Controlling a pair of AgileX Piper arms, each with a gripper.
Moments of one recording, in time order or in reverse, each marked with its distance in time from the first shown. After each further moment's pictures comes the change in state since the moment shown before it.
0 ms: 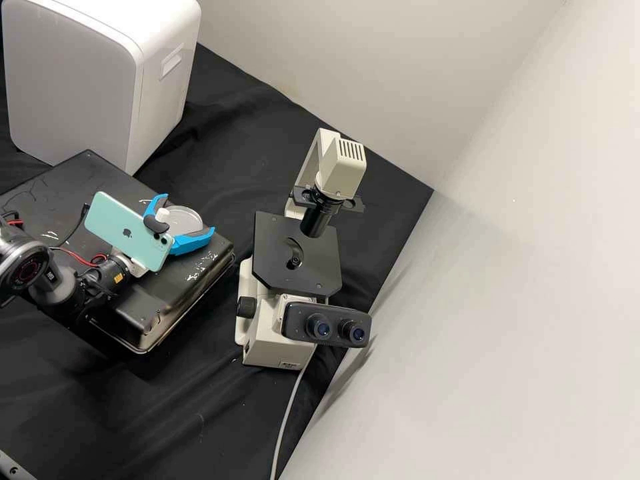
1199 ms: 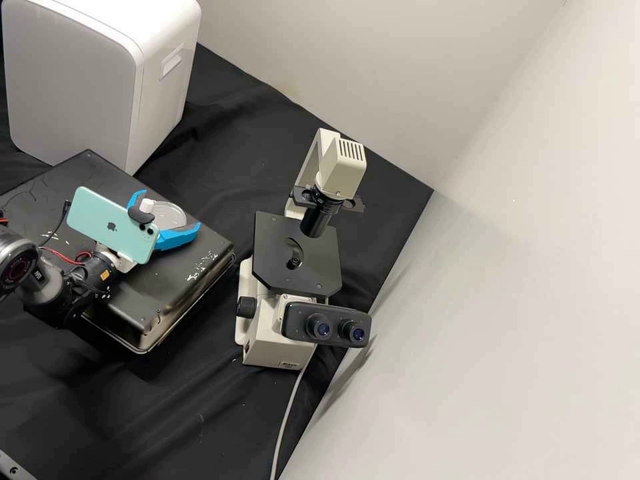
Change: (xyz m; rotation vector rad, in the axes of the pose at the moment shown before) left arm 0.000 -0.001 0.001 0.000 0.001 -0.004; right arm -0.012 -0.010 -0.015 -0.046 0.062 -0.016
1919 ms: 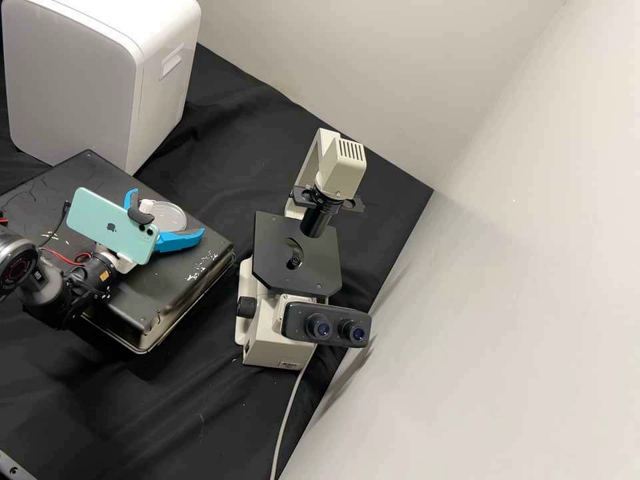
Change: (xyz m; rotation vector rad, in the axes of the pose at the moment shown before) left arm 0.000 0.000 0.000 0.001 -0.001 0.001; right arm -0.001 -0.001 0.001 -0.001 -0.003 -0.003
